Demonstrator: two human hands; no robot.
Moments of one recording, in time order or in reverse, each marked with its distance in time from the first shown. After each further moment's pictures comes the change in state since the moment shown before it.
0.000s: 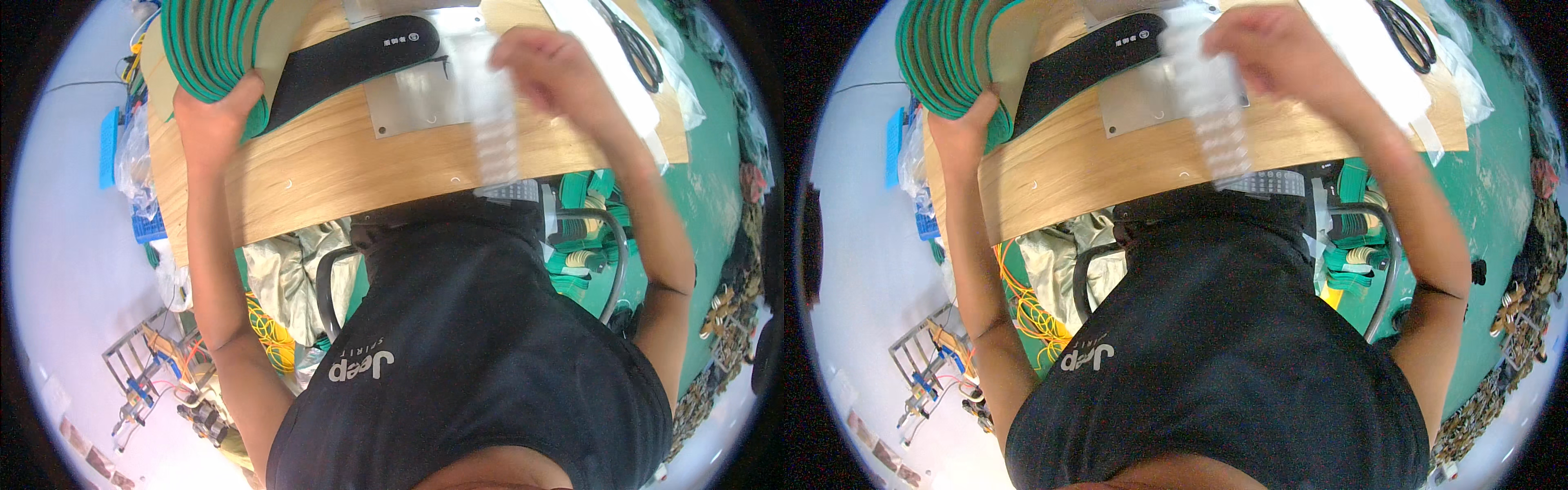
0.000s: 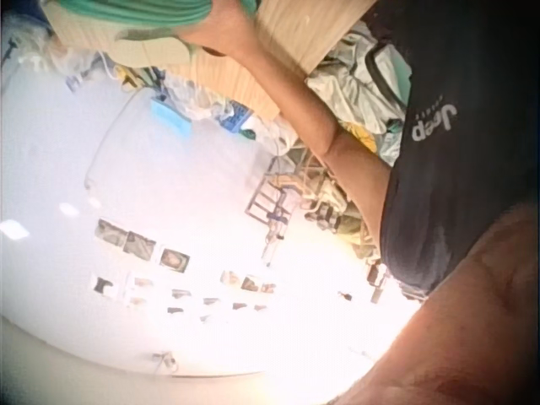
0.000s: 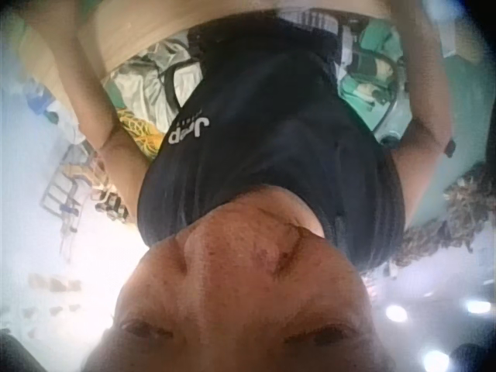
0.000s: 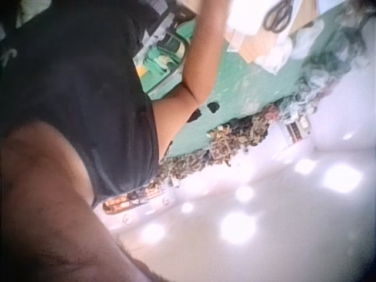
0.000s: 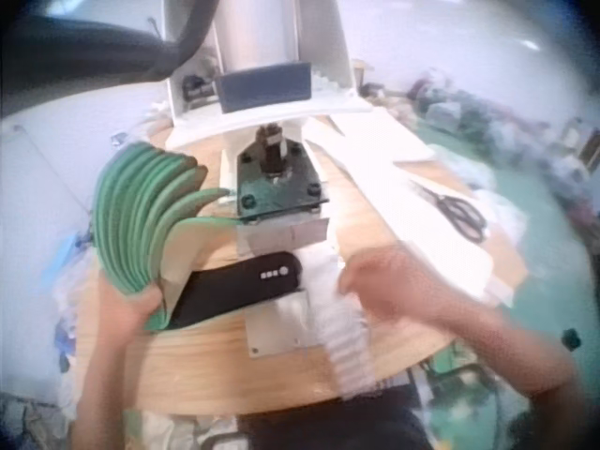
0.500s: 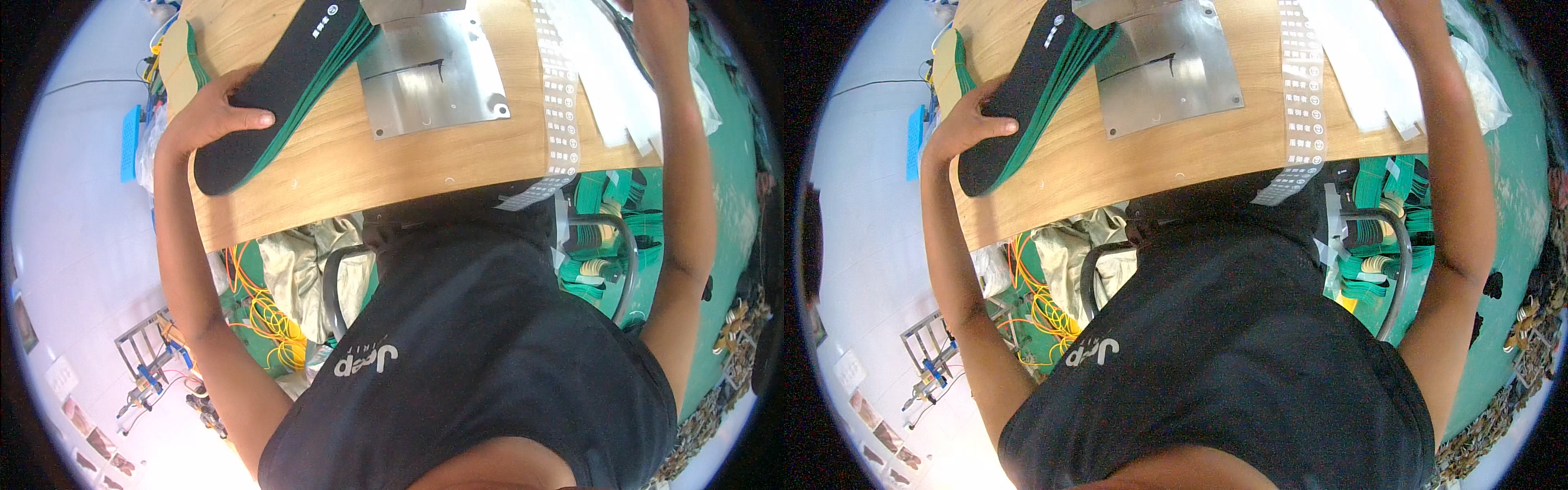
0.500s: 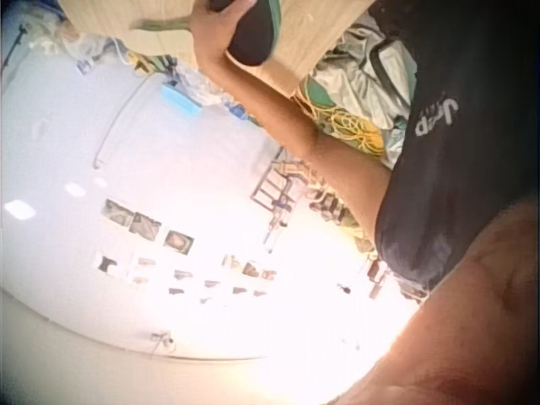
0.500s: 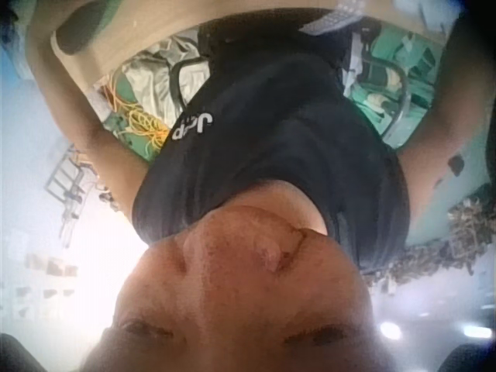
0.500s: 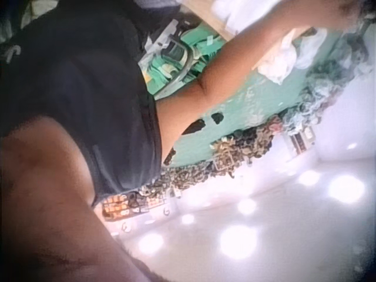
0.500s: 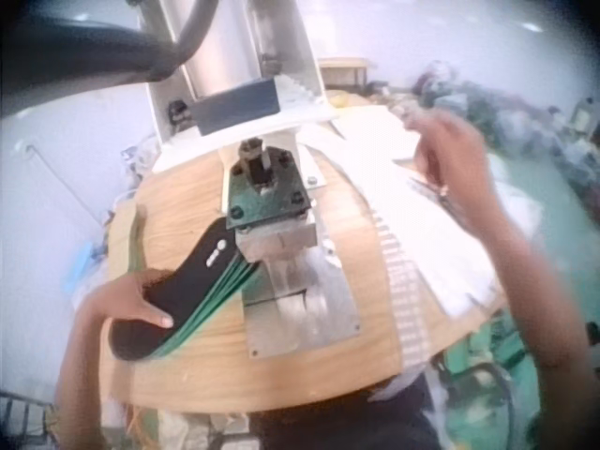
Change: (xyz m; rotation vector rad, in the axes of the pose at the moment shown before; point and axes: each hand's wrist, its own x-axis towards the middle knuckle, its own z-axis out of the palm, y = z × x) left_hand 0.043 -0.004 -0.037 0.238 -0.885 -0.238; right_hand 0.033 -0.026 -0.096 -0.109 0.831 -0.397
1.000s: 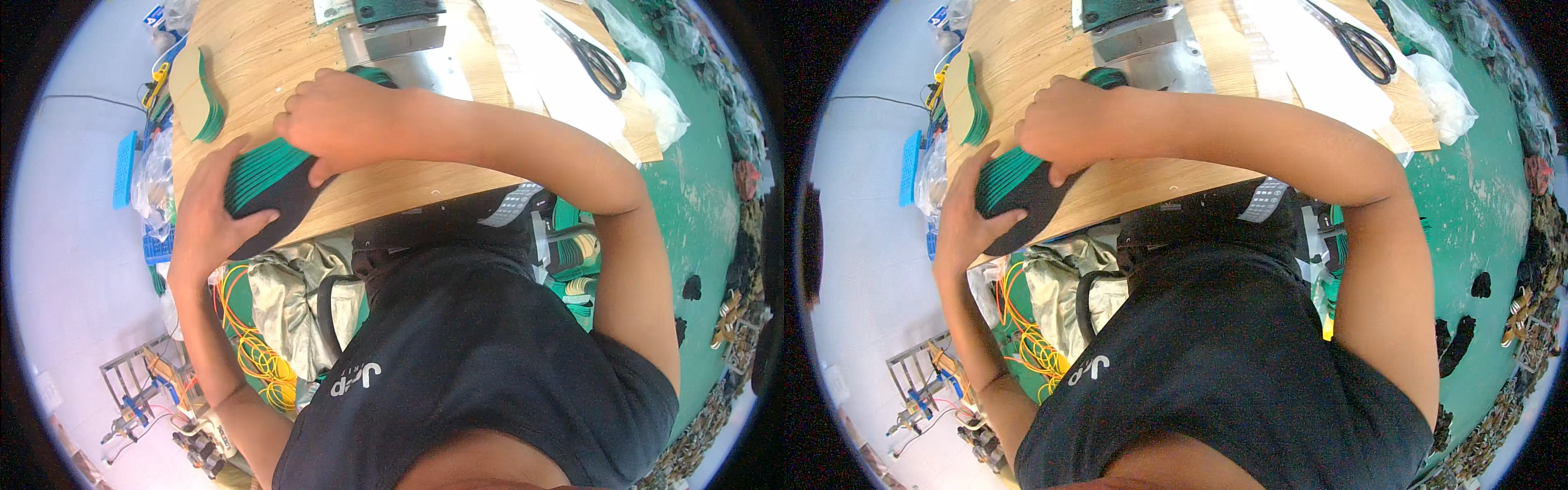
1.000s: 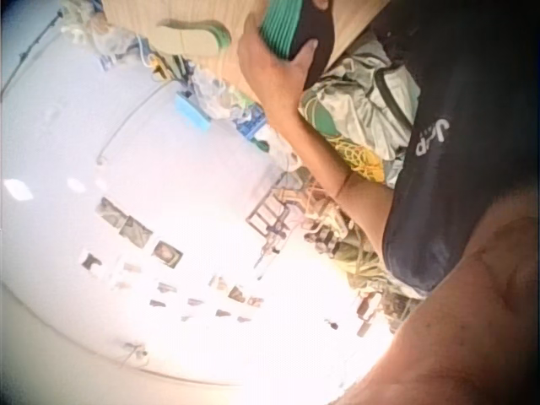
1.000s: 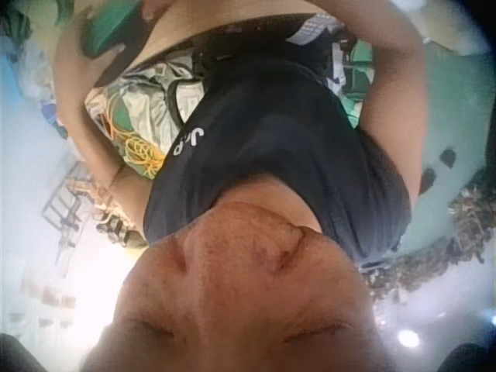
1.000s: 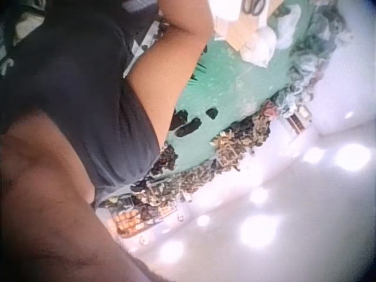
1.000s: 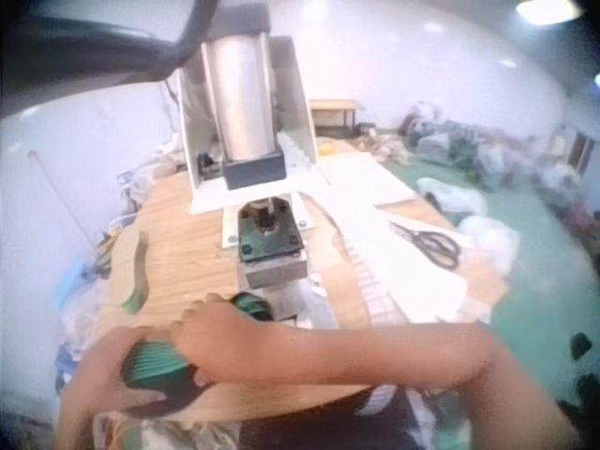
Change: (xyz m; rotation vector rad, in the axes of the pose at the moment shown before) left_hand -0.105 0.046 0.041 0.266 0.491 0.325; right_hand -0.111 -0.100 0.147 -0.385 -0.894 -0.972
